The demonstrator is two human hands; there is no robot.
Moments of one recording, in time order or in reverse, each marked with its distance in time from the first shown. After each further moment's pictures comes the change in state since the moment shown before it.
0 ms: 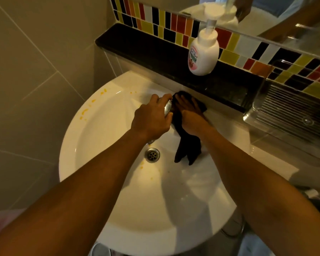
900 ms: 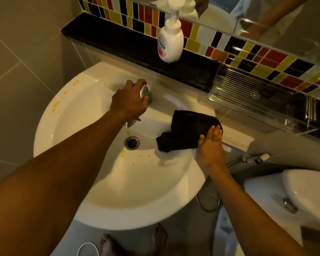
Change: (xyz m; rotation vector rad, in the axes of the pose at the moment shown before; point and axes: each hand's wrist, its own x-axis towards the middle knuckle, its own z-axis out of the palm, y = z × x) left_hand -0.002 0.006 -0.013 -0.042 -0.077 -0.024; right_hand -0.223 -0.009 -0.023 0.525 0.015 0.798
